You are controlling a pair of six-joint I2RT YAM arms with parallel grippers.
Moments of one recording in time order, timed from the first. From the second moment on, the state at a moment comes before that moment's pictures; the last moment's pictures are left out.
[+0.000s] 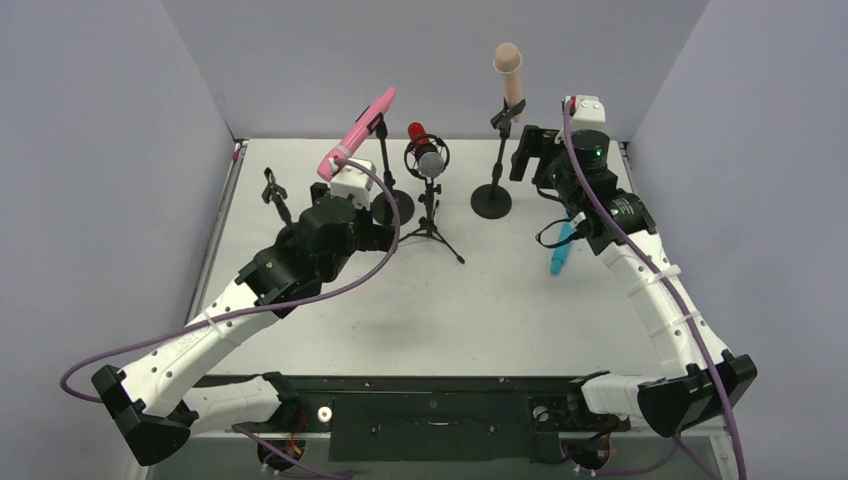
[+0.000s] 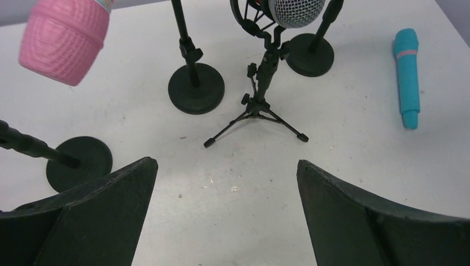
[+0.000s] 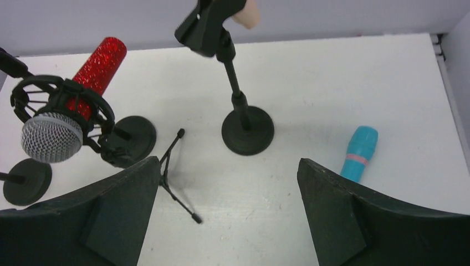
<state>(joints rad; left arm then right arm) -0.81 1.10 1.22 -0.48 -0.49 -0.26 0.35 1.25 1.40 -0.50 0.21 0.28</state>
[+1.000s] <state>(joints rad) -0.84 0.94 1.16 -0.55 -0.42 -0.33 0.33 1.65 1.67 0.02 0.05 -0.18</state>
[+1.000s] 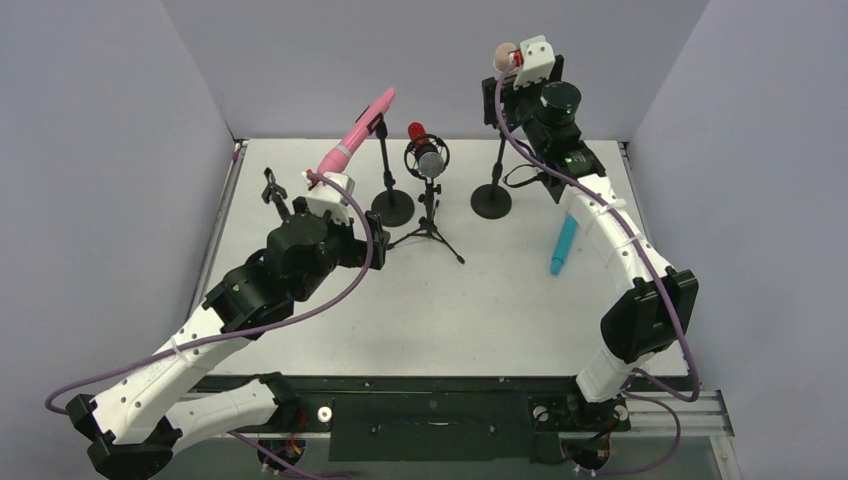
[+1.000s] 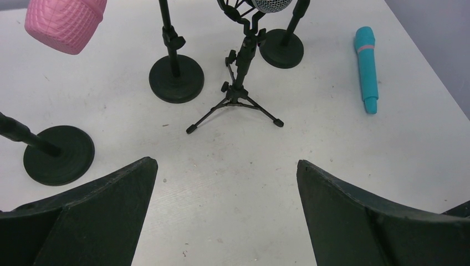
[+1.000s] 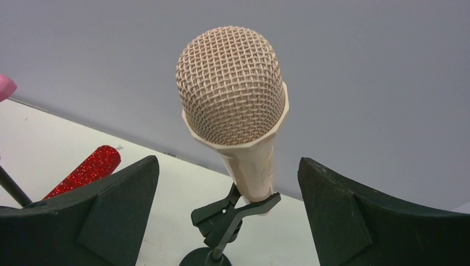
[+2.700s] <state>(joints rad) -0.84 0.98 1.15 -0.51 -0.38 -0.33 0.47 1.52 1.68 -0.14 0.33 -0.37</state>
